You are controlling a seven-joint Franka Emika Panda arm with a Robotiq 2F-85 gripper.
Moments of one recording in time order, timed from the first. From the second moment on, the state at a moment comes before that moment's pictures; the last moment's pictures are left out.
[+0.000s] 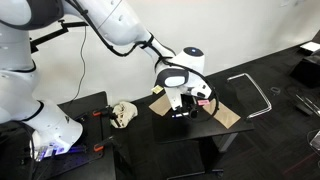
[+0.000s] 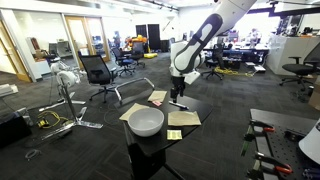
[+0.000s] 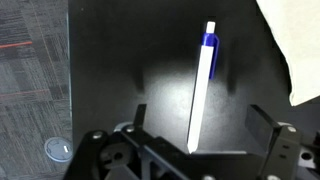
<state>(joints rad) -0.17 0.55 -0.07 -1.97 0.03 2.55 -0.13</state>
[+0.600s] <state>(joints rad) -0.16 0.61 -0.07 -1.94 0.03 2.64 -0.09</state>
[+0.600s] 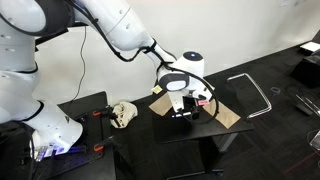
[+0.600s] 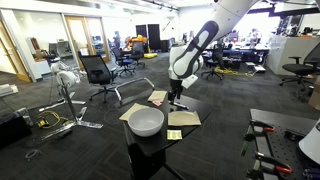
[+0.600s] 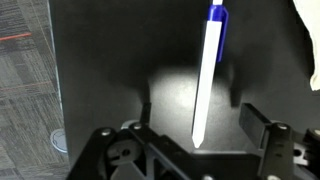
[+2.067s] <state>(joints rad) -0.09 0.56 -0.10 -1.93 -0.03 2.66 -0.07</state>
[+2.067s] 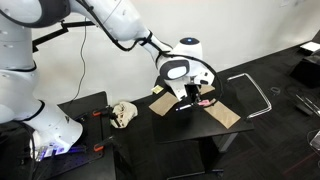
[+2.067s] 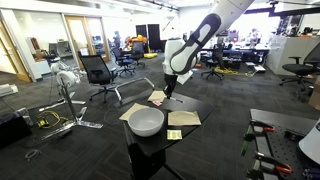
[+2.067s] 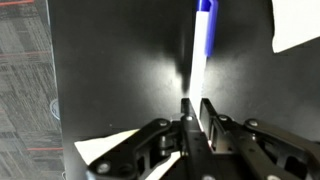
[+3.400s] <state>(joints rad) -0.04 0.38 0.12 -1.93 -0.01 2.59 -0.40</state>
